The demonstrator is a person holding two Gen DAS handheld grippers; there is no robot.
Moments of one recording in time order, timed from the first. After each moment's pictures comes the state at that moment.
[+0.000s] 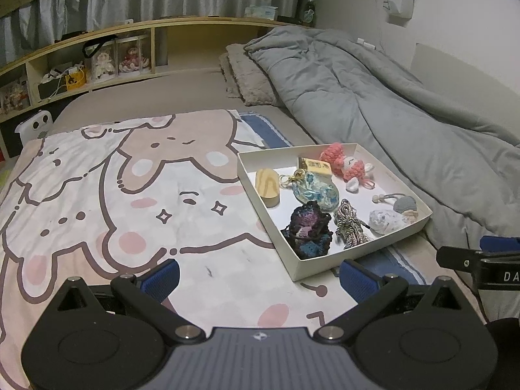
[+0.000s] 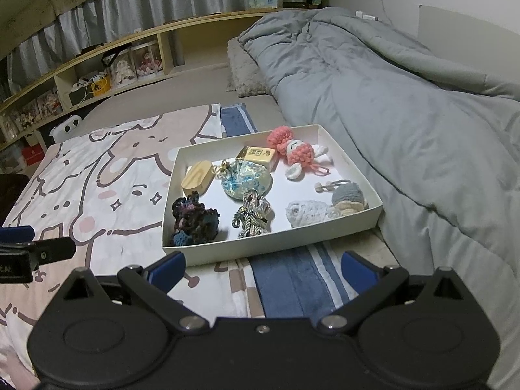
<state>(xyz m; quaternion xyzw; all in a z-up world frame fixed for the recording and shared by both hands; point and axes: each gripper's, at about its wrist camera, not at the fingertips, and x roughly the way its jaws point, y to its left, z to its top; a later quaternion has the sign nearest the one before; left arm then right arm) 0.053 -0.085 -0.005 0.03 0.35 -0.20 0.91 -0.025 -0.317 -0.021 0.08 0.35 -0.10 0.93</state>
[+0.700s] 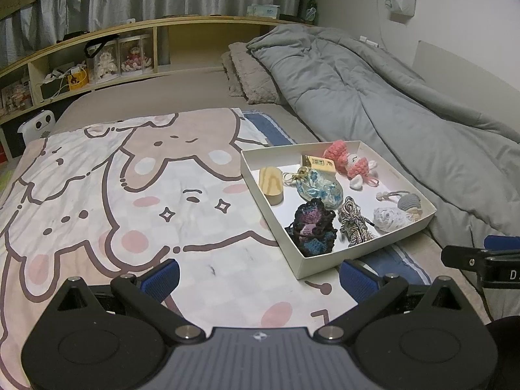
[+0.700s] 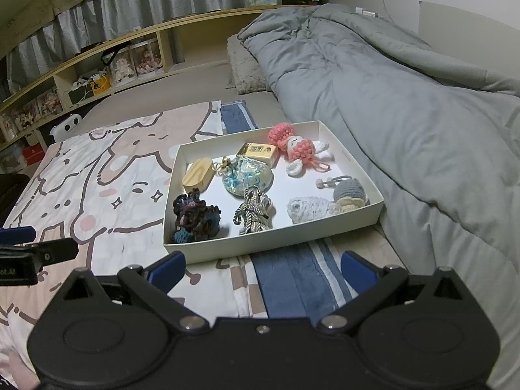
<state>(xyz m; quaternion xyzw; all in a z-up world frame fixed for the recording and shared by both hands) 0.055 -0.085 -0.008 0.04 0.36 -0.20 0.91 -0.025 -0.316 -0.023 0.08 0.35 -0.10 0.93</state>
